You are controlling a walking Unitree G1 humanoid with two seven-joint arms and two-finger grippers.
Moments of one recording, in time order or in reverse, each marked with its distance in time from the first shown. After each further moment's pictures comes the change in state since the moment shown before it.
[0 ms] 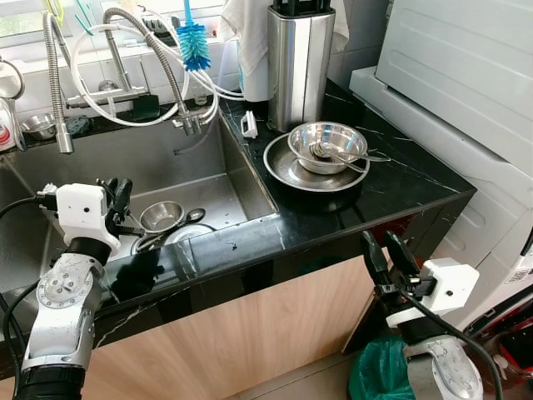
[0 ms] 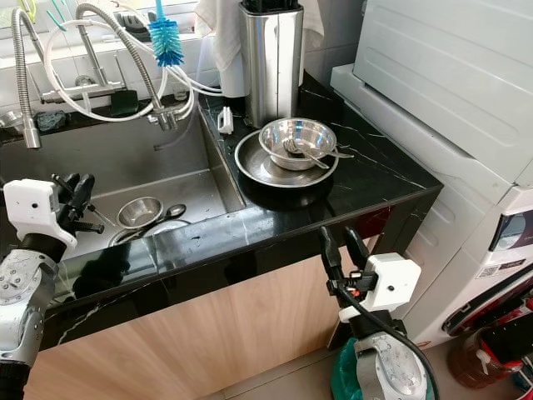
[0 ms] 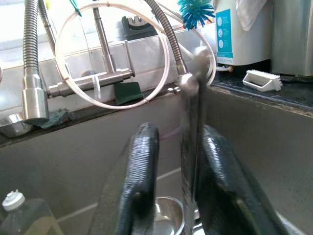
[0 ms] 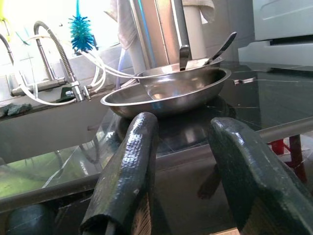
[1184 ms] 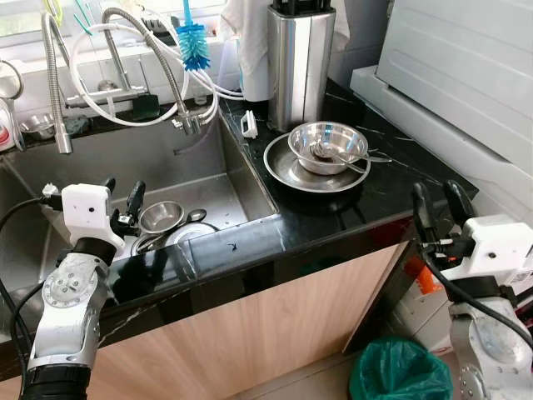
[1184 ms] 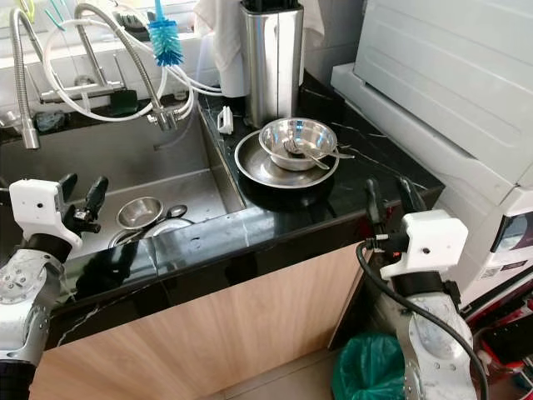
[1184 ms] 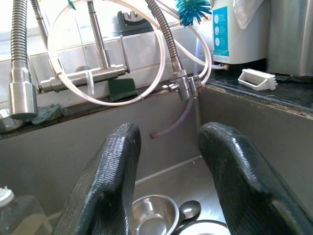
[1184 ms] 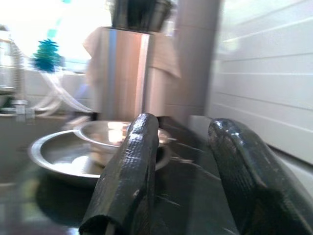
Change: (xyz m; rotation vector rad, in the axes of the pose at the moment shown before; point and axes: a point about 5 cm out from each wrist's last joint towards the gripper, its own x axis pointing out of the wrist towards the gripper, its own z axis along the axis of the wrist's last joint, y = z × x) left arm 0.001 -0.005 -0.001 -0.026 0.009 -0.010; right arm 0.025 -0.029 0.062 -0.351 -0.148 -0.038
